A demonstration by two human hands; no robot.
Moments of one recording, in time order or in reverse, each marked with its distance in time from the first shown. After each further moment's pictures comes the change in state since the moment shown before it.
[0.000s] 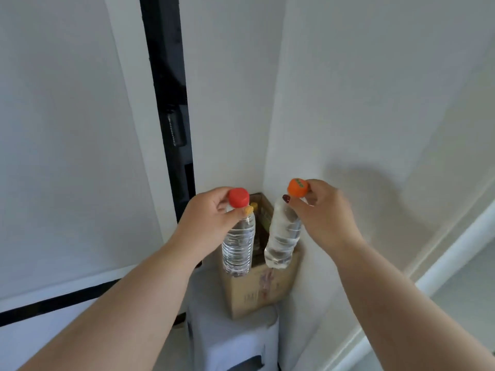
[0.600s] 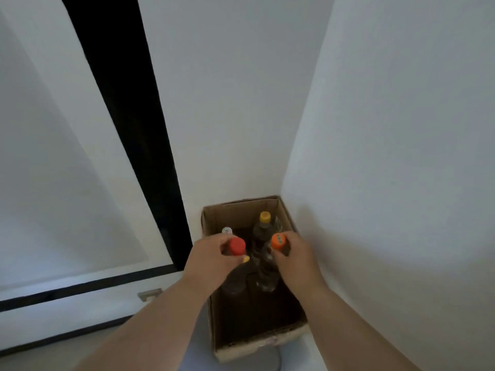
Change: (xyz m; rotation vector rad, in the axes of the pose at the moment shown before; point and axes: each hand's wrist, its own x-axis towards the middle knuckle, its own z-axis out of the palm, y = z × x) left_hand 0.146 -0.197 0.094 0.235 -0.048 -0.413; right_hand 0.130 0.187 0.189 -0.062 -0.337 0.259
